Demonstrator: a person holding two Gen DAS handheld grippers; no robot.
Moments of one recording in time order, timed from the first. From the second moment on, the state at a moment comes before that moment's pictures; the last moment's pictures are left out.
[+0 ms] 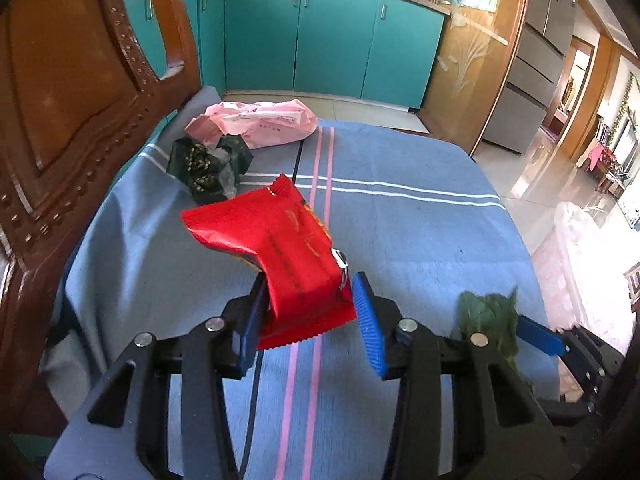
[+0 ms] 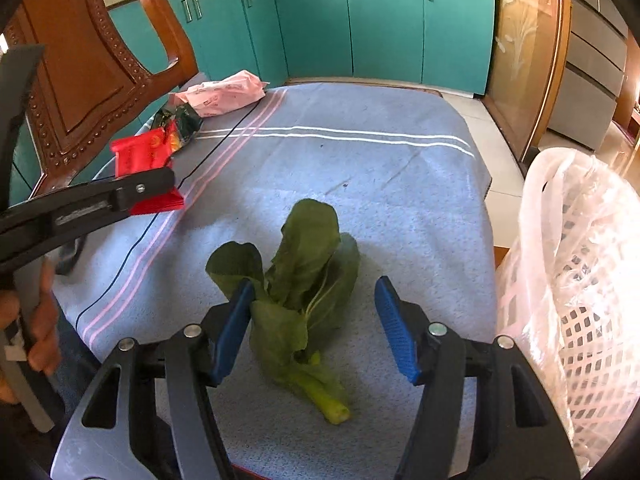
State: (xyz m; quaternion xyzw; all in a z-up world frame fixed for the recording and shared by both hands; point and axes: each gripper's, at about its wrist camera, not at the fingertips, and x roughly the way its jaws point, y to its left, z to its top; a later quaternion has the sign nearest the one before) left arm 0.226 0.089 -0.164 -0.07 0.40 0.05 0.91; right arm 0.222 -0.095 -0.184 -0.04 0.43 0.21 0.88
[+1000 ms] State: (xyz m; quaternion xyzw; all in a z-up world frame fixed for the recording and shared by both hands) left arm 0.138 0.087 -0.124 -0.10 0.36 0.03 0.93; right arm 0.196 -0.119 -0.121 0.03 0.36 0.26 0.89
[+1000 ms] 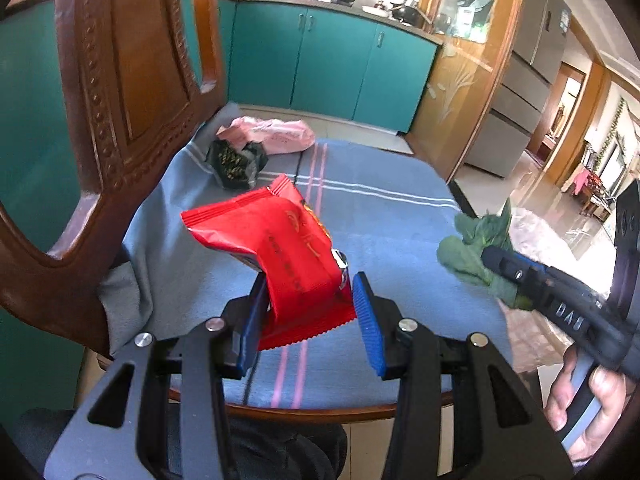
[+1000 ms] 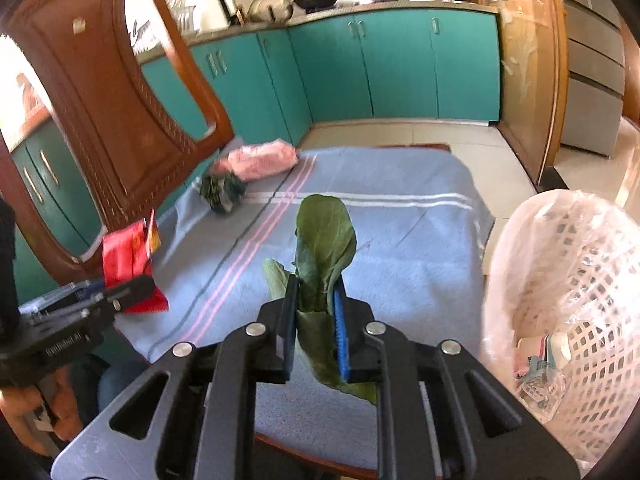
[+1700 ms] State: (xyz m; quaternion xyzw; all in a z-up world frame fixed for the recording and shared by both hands) left arm 0.176 -0.105 -0.092 -0.01 0.35 -0.17 0.92; right arm 0.161 -0.288 -0.072 0.02 0.29 0.05 0.96
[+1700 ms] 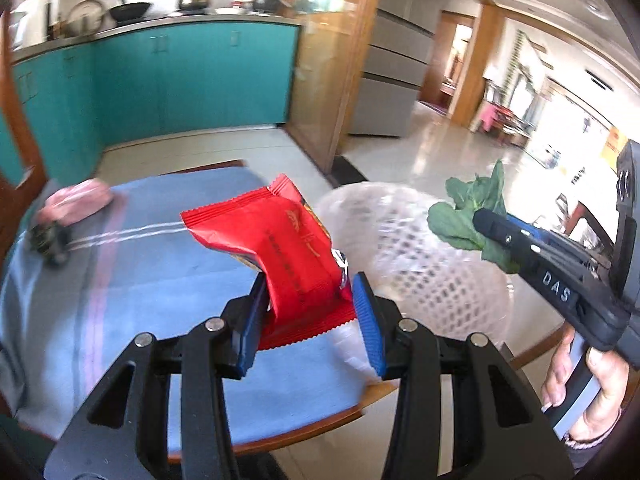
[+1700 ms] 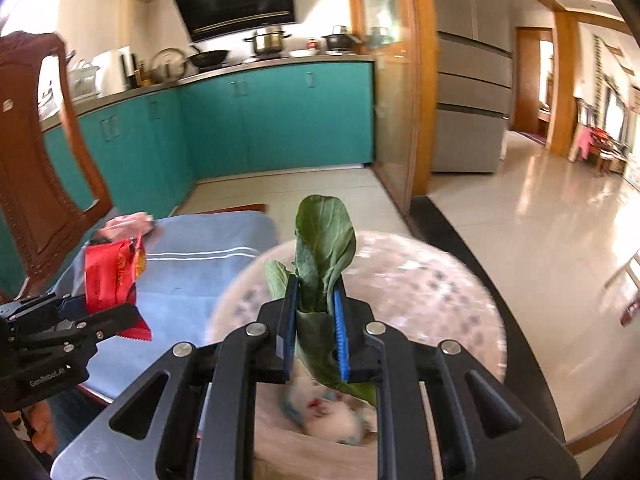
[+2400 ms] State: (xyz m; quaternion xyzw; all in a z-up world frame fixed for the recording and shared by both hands) left arm 0.244 -0.201 -0.132 0.02 0.40 -0.27 0.88; right arm 0.152 -0.366 -0.090 0.07 0.29 -0.01 0.95
